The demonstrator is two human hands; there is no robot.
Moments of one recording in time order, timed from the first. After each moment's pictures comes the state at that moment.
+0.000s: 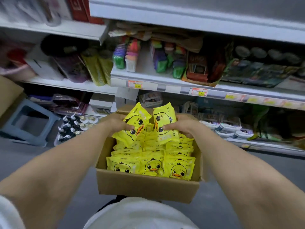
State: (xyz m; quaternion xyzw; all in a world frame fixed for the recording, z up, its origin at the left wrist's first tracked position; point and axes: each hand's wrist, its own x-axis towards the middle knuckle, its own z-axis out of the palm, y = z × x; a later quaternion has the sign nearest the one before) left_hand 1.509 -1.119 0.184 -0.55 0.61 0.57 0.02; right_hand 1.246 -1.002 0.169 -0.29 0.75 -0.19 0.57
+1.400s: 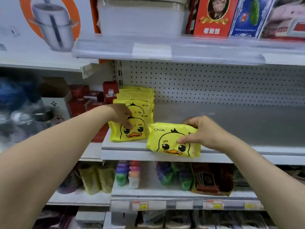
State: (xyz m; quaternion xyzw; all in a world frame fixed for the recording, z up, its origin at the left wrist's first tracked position) left_hand 1.389 -1.441 0.502 -0.42 0.90 0.11 0.08; right_hand 1.181 -1.211 0.486 -0.56 0.74 -0.30 0.20
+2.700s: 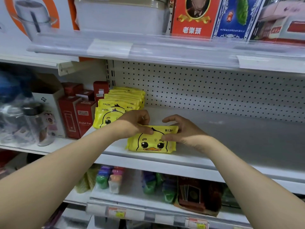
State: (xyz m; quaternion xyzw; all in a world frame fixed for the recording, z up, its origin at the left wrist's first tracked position) left_hand 1.300 -1.357 0.475 -0.35 0.85 0.34 -0.20; right_hand 1.091 -1.256 0.449 -0.60 0.63 -0.38 0.31
